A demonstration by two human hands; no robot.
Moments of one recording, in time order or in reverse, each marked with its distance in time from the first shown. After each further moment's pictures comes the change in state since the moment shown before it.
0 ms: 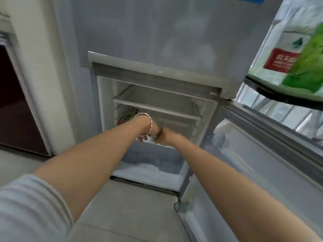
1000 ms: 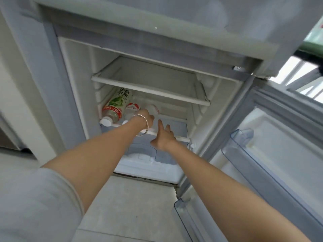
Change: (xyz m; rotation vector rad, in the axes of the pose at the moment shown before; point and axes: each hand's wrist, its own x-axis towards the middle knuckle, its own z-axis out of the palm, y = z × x) left_hand 0.139 -0.016 0.036 -0.175 0.355 0.035; right_hand 0.091 0.051 0.076 0.101 0.033 0.167
